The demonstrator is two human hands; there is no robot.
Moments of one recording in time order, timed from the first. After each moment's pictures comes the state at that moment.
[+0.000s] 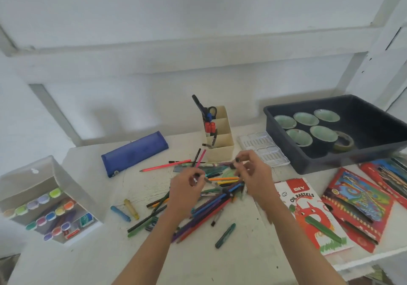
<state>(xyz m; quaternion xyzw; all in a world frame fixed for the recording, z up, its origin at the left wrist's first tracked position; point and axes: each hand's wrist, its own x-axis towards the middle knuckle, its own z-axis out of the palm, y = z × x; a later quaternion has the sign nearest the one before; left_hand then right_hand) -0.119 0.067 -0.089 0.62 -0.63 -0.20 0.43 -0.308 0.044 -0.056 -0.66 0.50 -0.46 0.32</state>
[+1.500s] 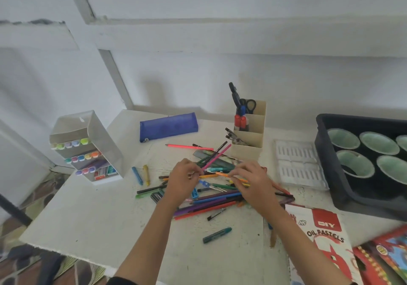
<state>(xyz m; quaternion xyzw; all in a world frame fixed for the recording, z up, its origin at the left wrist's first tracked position) -0.115 0.068 -0.114 0.77 -0.52 -0.18 0.33 -0.315 -0.012 -0.125 -0.87 0.28 -0.37 0.17</state>
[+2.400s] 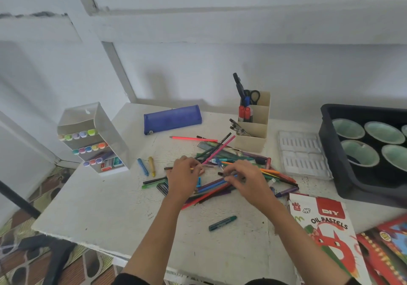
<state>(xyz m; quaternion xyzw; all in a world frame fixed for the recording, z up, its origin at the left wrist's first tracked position) -0.125 0.085 -0.108 0.85 -0.44 -0.13 0.26 -0.305 0.014 -0.115 -0.86 0.27 -0.30 0.32</state>
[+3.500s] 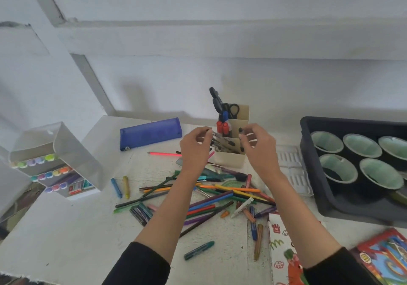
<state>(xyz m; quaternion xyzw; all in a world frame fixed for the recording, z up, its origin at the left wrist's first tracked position) -0.173 -0.033 -0.055 0.71 -0.39 -0.14 0.57 -0.318 -0.091 -0.054 -0.75 0.42 -0.44 0.28</state>
